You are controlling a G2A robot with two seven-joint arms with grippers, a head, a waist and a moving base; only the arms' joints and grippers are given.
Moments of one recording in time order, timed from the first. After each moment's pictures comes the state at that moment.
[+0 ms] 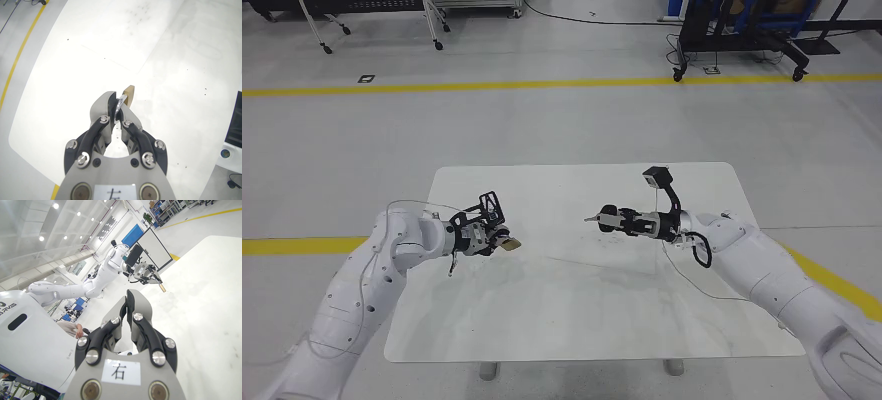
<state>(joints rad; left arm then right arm) 0.98 -0.98 -1.06 -1.36 1.03 -0.94 -0.58 -0.74 -0.94 0.52 -1.06 0.63 -1.01 0.81</state>
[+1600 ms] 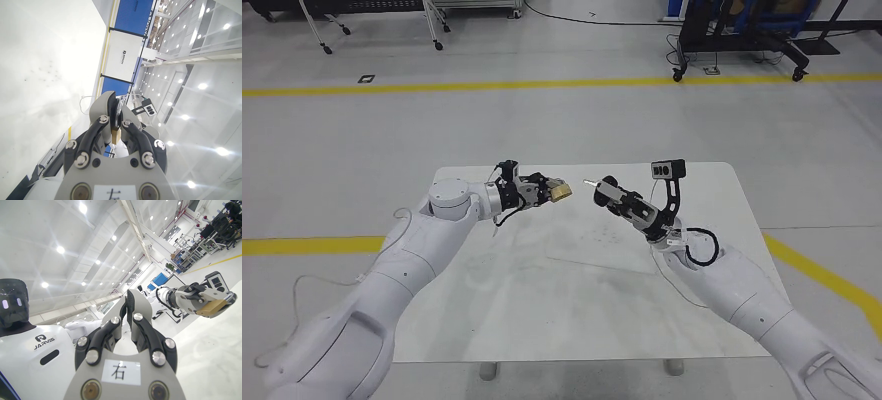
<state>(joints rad) 0.59 -1.23 -0.64 -0.84 -0.89 0.11 -0.86 -0.92 -1.02 0.70 -1.24 0.76 -0.98 0.57</state>
